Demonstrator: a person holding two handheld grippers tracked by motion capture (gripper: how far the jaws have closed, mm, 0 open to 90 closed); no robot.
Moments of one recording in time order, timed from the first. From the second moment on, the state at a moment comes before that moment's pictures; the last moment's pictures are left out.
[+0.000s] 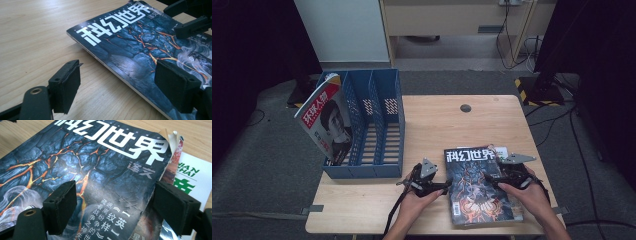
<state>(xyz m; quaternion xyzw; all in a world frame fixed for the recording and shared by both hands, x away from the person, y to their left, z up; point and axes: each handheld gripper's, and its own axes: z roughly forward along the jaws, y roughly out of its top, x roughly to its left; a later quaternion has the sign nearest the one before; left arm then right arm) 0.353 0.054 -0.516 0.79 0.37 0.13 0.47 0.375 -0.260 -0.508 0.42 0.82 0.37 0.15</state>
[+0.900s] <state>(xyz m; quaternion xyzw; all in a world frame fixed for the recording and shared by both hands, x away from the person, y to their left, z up) 0.363 0.038 -0.530 0.79 0.38 0.07 0.47 0.376 -0.255 -0.510 0.41 0.82 0.38 0.15</state>
